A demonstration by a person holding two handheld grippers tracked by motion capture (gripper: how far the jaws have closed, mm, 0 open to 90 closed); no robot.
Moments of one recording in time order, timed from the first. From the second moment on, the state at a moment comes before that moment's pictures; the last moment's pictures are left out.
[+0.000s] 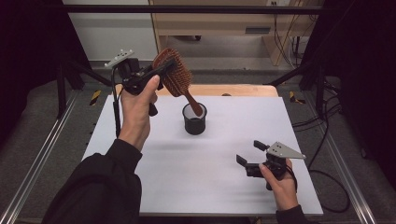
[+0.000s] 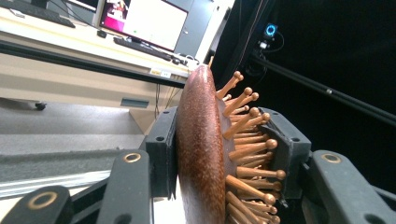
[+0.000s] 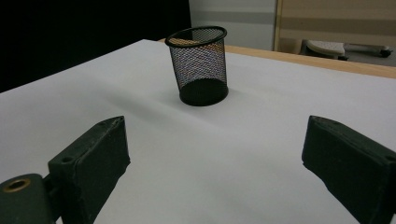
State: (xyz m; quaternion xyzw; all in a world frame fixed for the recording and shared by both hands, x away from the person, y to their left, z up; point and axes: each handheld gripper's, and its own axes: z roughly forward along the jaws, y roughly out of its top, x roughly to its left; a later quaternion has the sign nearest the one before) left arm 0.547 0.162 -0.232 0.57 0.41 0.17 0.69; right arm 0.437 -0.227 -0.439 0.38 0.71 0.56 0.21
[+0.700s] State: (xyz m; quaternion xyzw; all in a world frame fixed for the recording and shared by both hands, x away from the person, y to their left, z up) left arm 0.585 0.164 -0.263 0.58 0.44 0.21 0.65; right arm 0.438 -0.227 -0.440 0.38 0.71 0.57 0.20
